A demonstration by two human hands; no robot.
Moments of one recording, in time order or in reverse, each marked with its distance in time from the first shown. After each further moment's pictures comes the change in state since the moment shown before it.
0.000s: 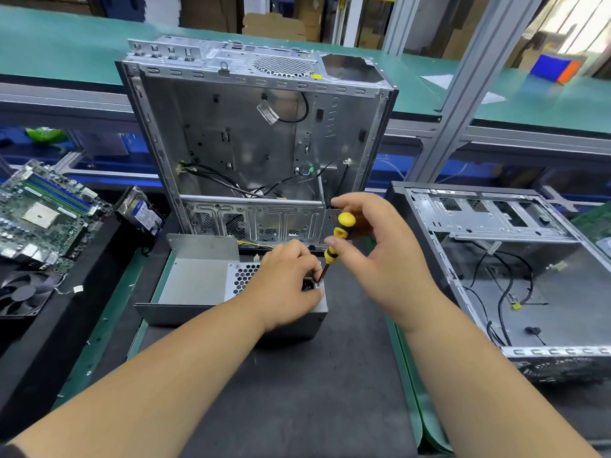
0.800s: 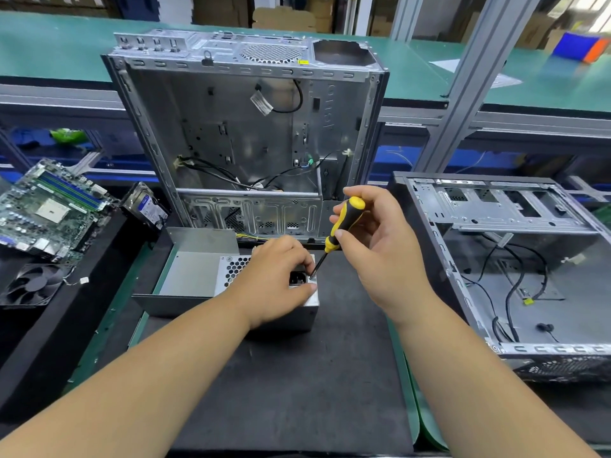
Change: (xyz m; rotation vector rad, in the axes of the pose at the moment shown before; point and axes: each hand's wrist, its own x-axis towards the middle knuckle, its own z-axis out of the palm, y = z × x) left_hand -0.006 0.003 0.000 -0.010 0.051 0.037; right_hand -0.013 0.022 -0.002 0.426 0.068 0.181
